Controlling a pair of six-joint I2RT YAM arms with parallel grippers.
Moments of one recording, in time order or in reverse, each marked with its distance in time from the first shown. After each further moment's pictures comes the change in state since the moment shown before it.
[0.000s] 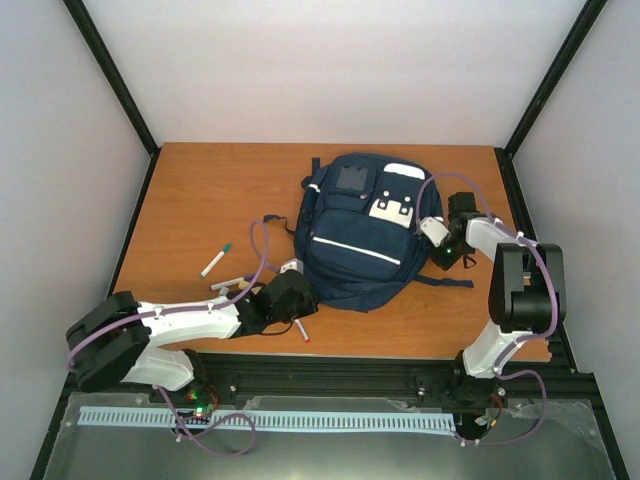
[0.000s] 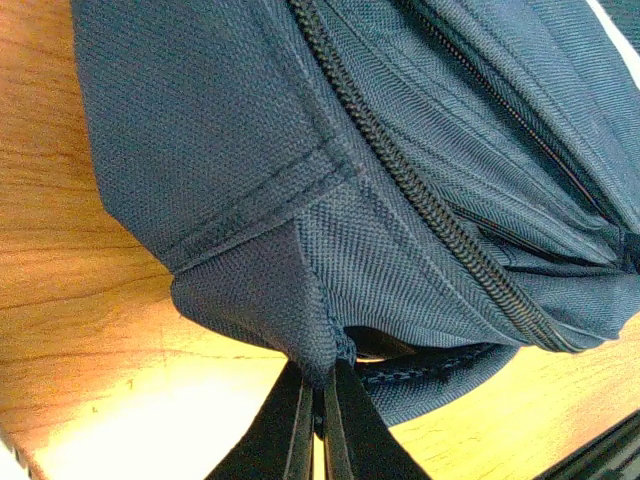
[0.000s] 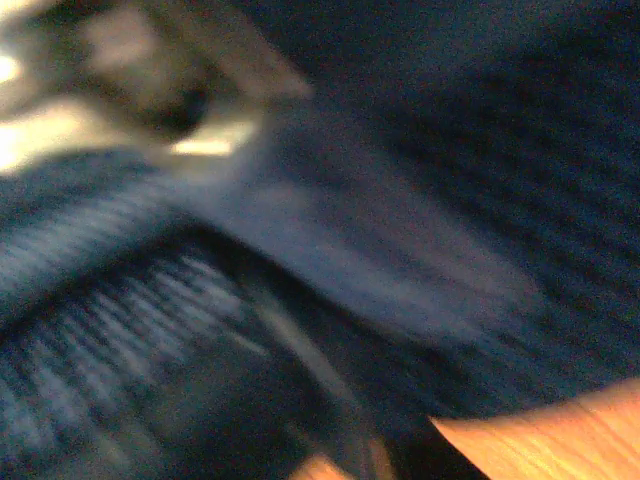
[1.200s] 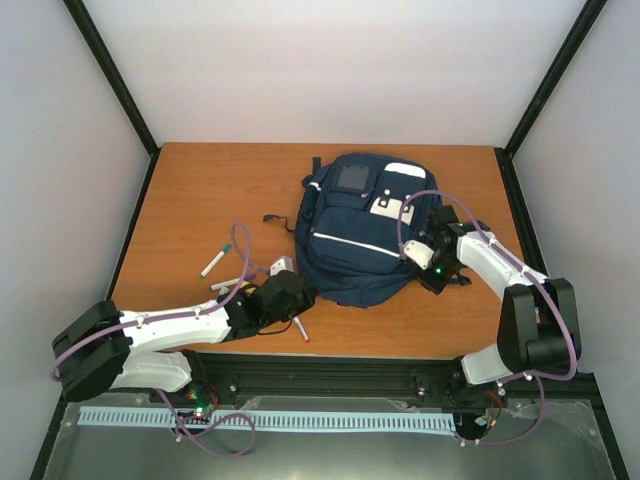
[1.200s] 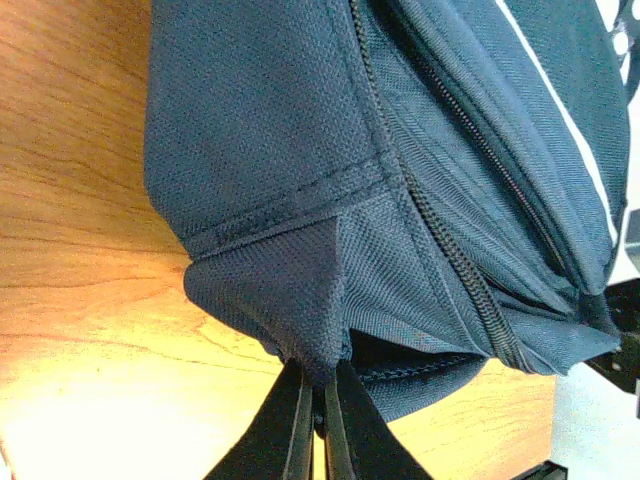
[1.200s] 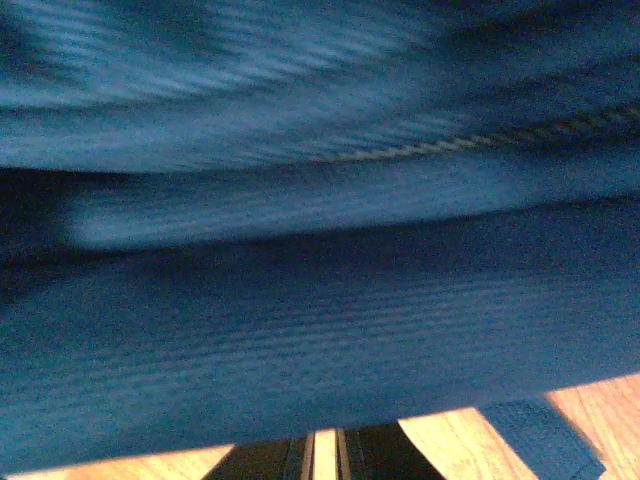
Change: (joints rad) left arm -0.015 -0.060 -0.010 0.009 -0.084 -0.185; right arm 0.204 -0.261 -0.075 -0.339 0.014 0.075
